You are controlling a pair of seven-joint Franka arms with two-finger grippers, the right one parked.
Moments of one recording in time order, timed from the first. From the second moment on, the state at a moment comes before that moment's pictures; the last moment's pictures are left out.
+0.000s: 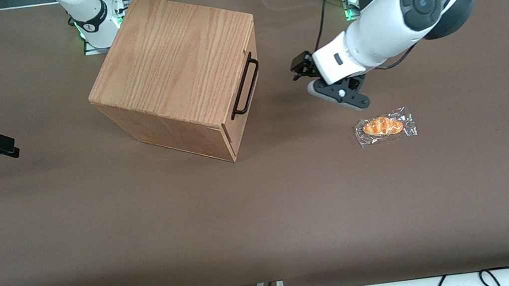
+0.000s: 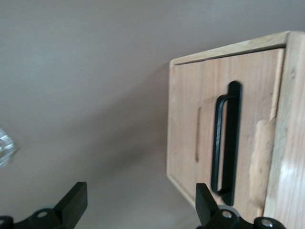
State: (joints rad) arm -0.08 0.27 -0.46 -1.63 -0.30 1.86 -0.09
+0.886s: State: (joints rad) arm -0.17 0.33 -0.56 -1.80 -0.30 2.19 -0.12
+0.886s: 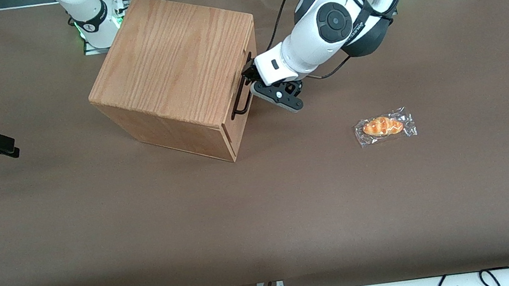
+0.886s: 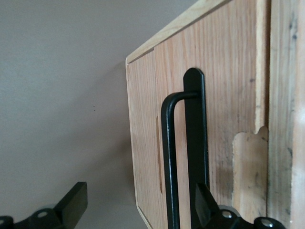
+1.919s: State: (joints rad) arm -0.18 0.34 -0.56 -1.89 -0.30 2.28 -0.26
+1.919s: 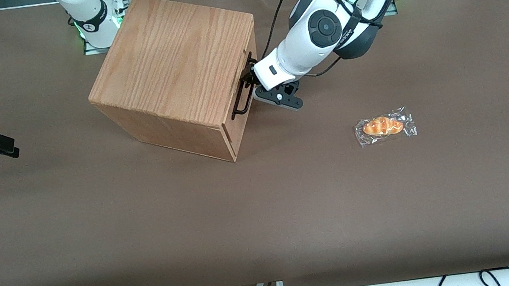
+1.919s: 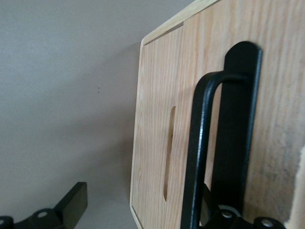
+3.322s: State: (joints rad) arm -0.12 0.31 -0.51 -1.89 -0.24 2.17 -0.24
